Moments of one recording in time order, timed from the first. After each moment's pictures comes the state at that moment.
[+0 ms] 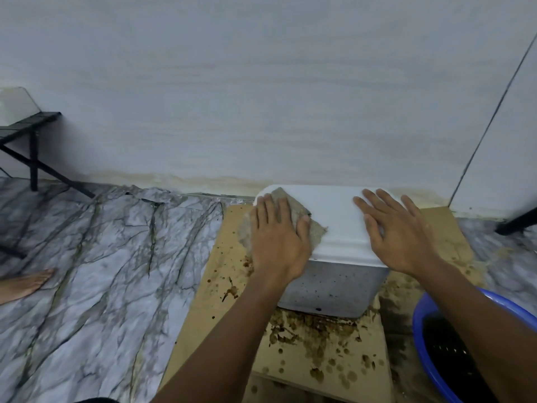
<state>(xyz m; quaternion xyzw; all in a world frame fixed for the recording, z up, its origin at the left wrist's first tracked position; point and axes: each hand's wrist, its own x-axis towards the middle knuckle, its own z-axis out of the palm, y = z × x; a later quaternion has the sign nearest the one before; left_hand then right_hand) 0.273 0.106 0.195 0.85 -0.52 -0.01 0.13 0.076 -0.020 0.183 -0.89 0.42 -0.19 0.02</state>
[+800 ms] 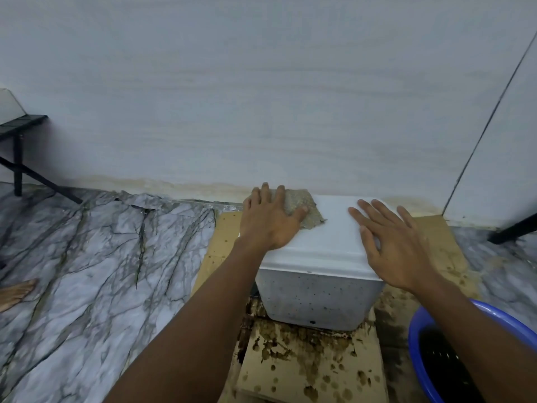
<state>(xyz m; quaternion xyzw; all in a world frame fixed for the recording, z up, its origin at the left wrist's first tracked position) 0.324 0.046 0.215 0.82 -0.55 -0.10 0.09 0.076 -0.022 0.183 -0.89 0.40 -0.21 0.02</state>
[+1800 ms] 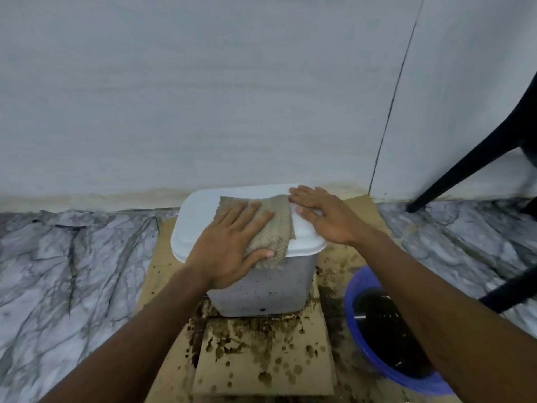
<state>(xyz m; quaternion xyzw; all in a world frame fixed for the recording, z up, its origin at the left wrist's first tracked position) 0.278 0.082 0.189 0.62 -0.78 0.08 0.07 0.046 -0.052 0.208 -0.88 0.35 -0.16 0.26</state>
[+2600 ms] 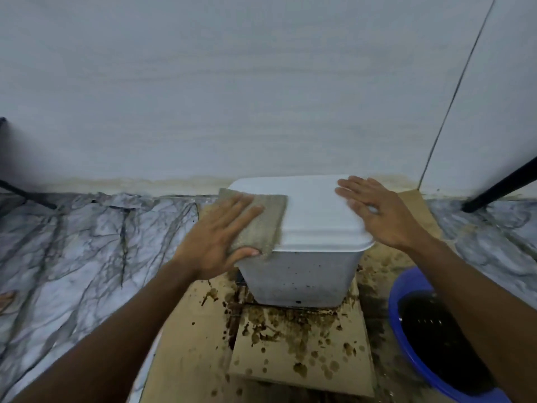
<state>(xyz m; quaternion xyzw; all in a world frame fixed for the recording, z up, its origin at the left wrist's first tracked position) 0.376 0.121 0.172 0.61 -0.78 0.11 0.10 0.050 -0.053 0.187 -0.87 0.34 -0.28 0.23</state>
